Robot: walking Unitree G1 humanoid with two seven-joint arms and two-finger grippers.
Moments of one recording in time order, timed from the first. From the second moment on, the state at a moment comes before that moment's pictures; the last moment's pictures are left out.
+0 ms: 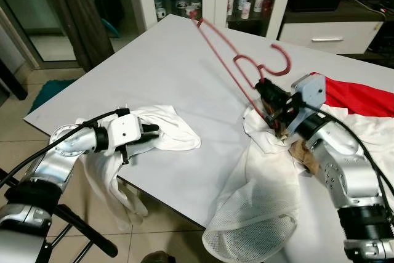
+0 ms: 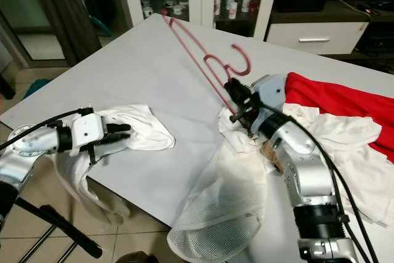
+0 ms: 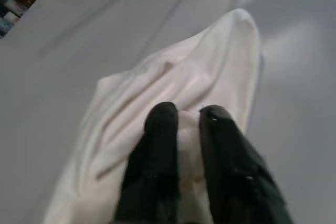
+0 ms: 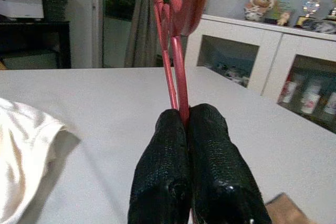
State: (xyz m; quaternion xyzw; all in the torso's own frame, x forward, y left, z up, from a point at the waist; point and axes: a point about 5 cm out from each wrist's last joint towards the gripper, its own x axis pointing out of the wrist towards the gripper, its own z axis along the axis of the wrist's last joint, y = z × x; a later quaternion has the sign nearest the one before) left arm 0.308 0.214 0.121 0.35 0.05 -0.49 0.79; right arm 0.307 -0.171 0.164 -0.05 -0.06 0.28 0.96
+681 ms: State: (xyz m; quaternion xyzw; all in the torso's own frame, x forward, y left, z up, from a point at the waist) left arm 0.308 0.205 0.119 0.19 -0.04 -0.35 0.92; right arm 0.299 -0.148 0.150 -0.05 -0.04 0.33 0.94
